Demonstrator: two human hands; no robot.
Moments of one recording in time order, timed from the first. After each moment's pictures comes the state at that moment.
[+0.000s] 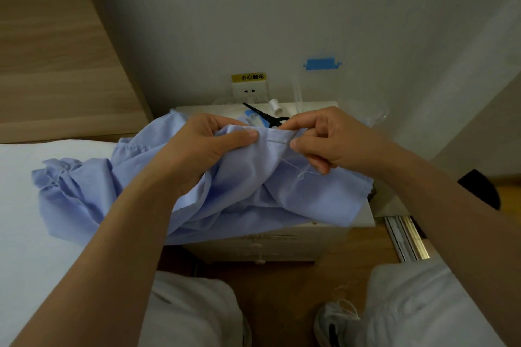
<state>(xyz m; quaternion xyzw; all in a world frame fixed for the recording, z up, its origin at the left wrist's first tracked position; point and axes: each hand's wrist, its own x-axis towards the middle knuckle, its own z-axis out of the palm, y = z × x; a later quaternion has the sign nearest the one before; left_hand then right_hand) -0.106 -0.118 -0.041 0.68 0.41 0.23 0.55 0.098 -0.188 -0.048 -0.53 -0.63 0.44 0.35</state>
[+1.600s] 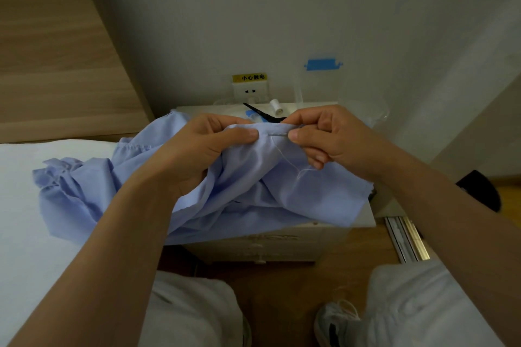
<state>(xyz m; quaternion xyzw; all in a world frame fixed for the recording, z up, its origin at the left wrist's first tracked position) -0.106 -0.121 -0.034 0.64 0.37 0.22 0.63 0.095 -0.188 -0.052 -0.50 -0.59 0.47 0.42</state>
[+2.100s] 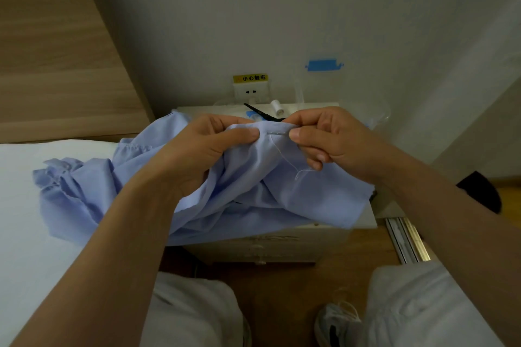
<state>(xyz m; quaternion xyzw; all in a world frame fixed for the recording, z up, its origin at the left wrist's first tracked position) -0.104 -0.122 -0.034 0.63 0.37 0.23 0.64 0.095 -0.187 -0.055 -0.48 -0.59 0.49 0.42</state>
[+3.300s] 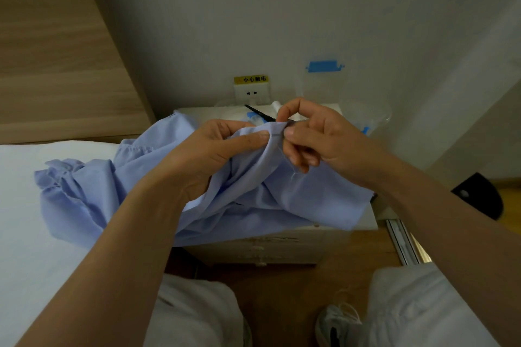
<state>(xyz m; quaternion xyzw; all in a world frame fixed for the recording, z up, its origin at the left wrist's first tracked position) -0.098 -0.125 -0.037 0.65 0.35 0.22 0.63 0.084 -0.185 -0.054 -0.45 -0.60 0.49 0.45</state>
